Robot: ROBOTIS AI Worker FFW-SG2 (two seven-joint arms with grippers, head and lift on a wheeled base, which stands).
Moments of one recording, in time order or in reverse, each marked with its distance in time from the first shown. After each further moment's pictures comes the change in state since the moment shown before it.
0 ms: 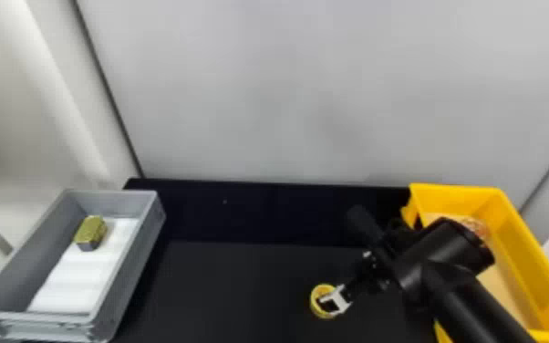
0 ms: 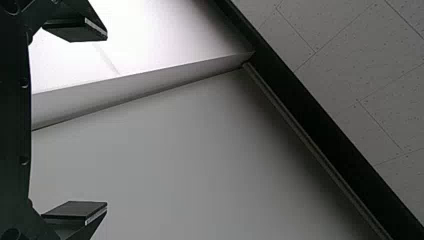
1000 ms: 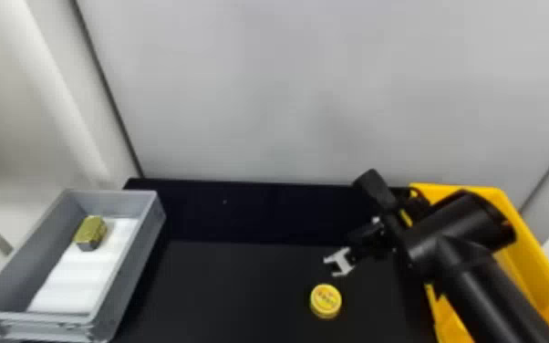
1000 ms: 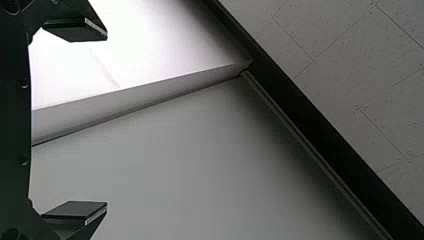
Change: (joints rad) left arm 0.013 0.004 0.033 -0.027 -0.012 0.020 -0.005; right arm 0.002 -0.003 -0.074 -0.182 0.024 0.086 -0.042
